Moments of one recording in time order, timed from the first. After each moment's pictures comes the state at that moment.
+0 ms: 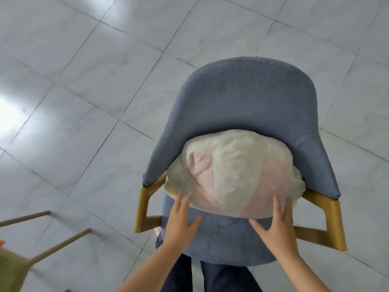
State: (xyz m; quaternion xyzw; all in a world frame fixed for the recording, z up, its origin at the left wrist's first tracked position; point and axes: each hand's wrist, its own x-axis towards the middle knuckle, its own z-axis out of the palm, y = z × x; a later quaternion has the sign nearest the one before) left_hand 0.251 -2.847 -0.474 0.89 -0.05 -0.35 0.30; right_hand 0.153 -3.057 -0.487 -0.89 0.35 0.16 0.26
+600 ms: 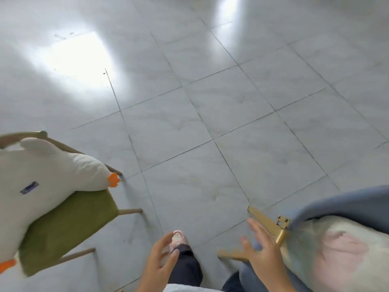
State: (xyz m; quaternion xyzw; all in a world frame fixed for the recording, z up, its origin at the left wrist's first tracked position) left_hand 0.217 -2.492 -0.368 0.72 0.31 -0.13 0.60; right_hand 0.288 -2.714 -0.370 -0.85 0.08 0.14 0.49
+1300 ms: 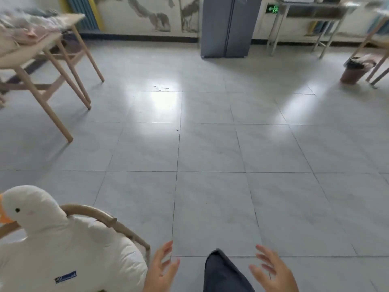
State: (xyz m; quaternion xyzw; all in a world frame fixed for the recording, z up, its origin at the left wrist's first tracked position) left_hand 0.467 -2.200 -0.366 0.62 0.41 0.14 0.66; right_hand 0.614 -2.407 -0.338 -0.84 -0.11 0.21 0.49
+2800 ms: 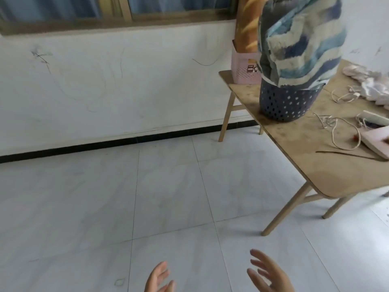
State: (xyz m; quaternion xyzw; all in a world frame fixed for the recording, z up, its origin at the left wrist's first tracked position) left_hand 0.336 -1.289 -0.313 0.14 0.69 0.55 0.45; right_hand 0.551 -1.160 -0.308 -0.50 -0.61 0.54 0.30
